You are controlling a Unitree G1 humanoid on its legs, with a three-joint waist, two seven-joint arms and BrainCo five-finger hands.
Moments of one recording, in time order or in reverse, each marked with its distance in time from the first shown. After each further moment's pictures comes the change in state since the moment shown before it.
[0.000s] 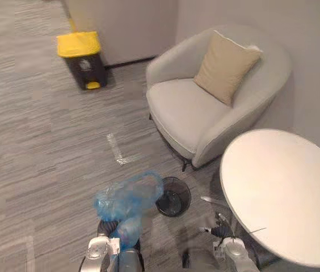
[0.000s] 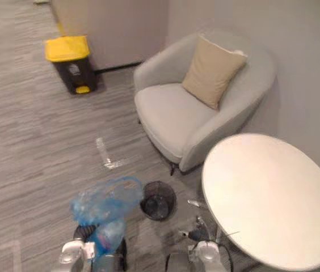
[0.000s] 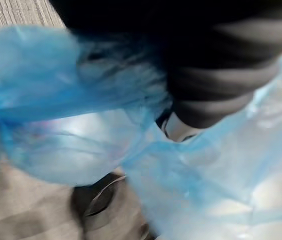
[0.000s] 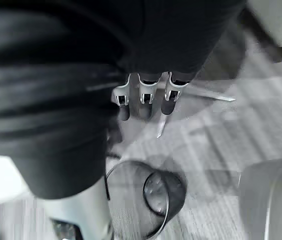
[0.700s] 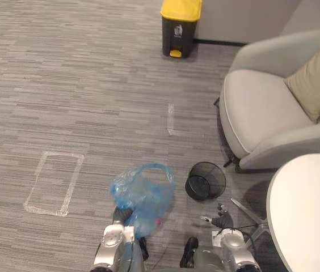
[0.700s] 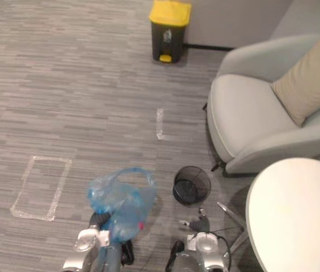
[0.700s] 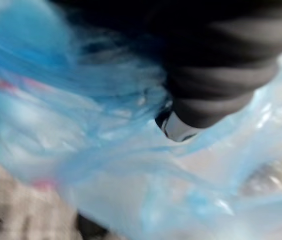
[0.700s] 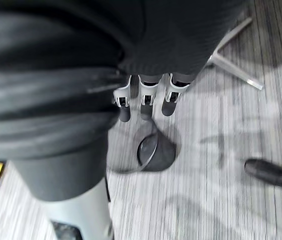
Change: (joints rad) left arm -0.093 0.014 -0.134 0.082 -0.008 0.001 -0.001; right arm -0.055 0.016 -0.045 0.060 0.008 0.005 -0.055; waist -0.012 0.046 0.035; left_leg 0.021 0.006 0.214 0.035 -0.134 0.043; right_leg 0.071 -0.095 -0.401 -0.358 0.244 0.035
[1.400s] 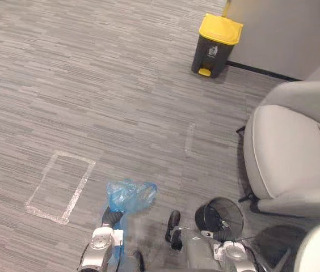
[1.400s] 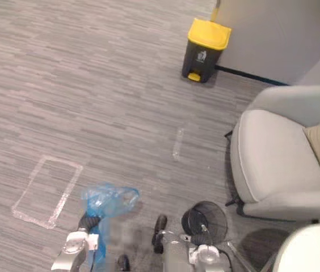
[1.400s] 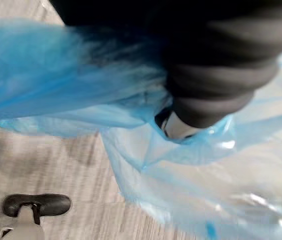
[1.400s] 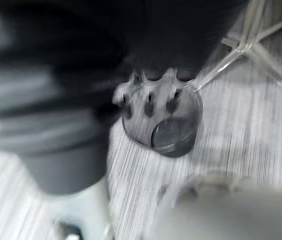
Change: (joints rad) left arm -0.002 0.025 0.019 -0.022 0.006 -0.001 -0.003; right arm 0.009 -0.022 -0.060 0.057 0.001 0.018 0.018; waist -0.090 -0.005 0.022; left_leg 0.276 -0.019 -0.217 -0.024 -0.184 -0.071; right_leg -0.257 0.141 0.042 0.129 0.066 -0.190
